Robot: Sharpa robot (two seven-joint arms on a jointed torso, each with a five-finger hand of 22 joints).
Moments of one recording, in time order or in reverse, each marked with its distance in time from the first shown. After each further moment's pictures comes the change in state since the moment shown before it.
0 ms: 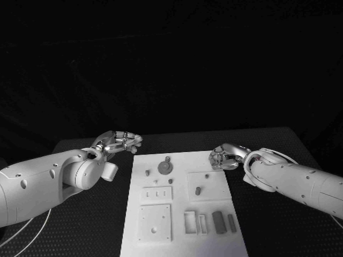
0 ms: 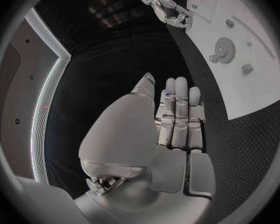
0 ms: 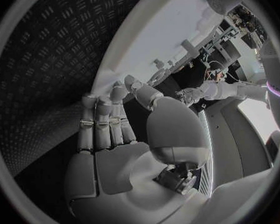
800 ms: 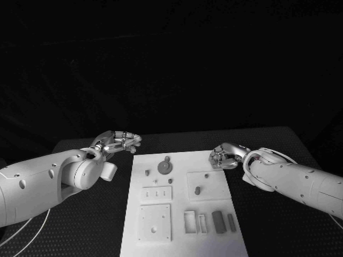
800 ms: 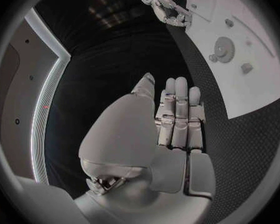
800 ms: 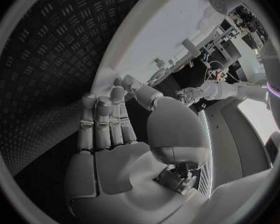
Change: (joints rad) left arm 0.000 -0.004 0.000 0.001 0.000 0.001 0.000; left_hand 0.000 0.000 0.000 0.000 0.000 0.000 0.000 0.000 0.001 0.000 0.000 0.000 0.000 0.000 0.000 0.000 0.000 0.000 0.000 0.000 0.000 -0.001; right arm 0.000 0.005 0.000 -0.002 0.000 -0.013 0.000; right_hand 0.010 0.034 0.060 -0.003 0.000 0.084 -0.018 0.041 0.011 0.003 0.000 0.016 -0.010 0.006 -0.002 0.014 -0.008 -0.007 0.004 -0.004 0.016 0.000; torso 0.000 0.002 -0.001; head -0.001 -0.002
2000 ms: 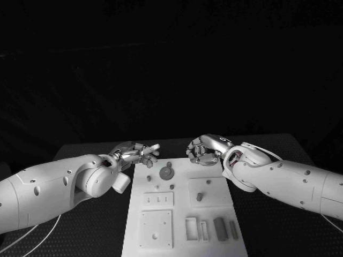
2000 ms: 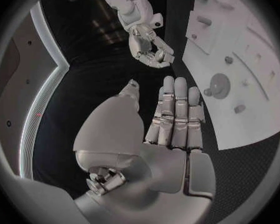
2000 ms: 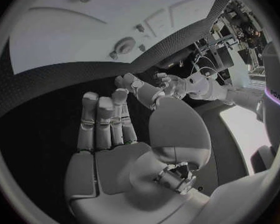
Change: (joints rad) left arm 0.002 0.030 0.001 0.075 -0.083 0.069 -0.126; left_hand -0.322 -0.003 0.024 0.008 -0.094 0.080 -0.027 -0.018 0.003 0.065 -0.032 0.002 0.035 0.002 -0.002 0.000 0.003 0.010 -0.004 -0.004 0.038 -0.033; right arm 0.098 -0.002 0.003 0.342 -0.145 -0.153 -0.182; right_hand -0.009 -0.028 0.049 0.002 -0.001 0.039 -0.033 0.006 0.000 0.030 -0.030 0.087 0.034 0.036 -0.026 0.038 -0.001 -0.001 0.041 -0.027 0.033 -0.001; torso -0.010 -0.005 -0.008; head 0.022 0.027
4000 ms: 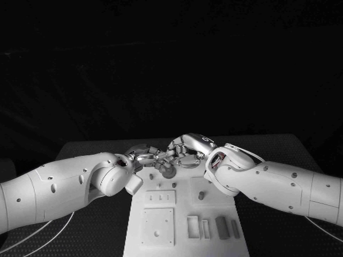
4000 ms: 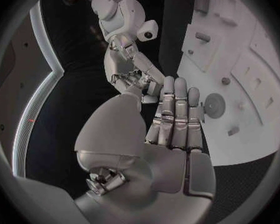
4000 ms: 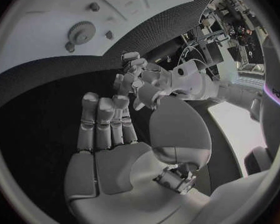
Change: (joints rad) left arm 0.000 0.051 -0.002 0.023 -0.034 -0.011 -0.092; left_hand 0.046 0.035 0.034 -0.007 0.001 -0.025 0.011 -0.022 -0.021 -0.004 0.004 -0.013 0.014 -0.004 -0.003 0.004 0.007 -0.001 -0.018 0.004 0.028 -0.007; right arm 0.001 0.073 0.001 0.094 -0.006 -0.049 -0.041; right_hand -0.002 -0.009 0.012 0.001 0.000 0.010 -0.010 0.011 0.000 -0.011 -0.011 0.153 0.078 -0.013 -0.008 0.031 0.003 0.000 0.000 0.000 0.025 0.000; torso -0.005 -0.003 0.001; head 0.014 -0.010
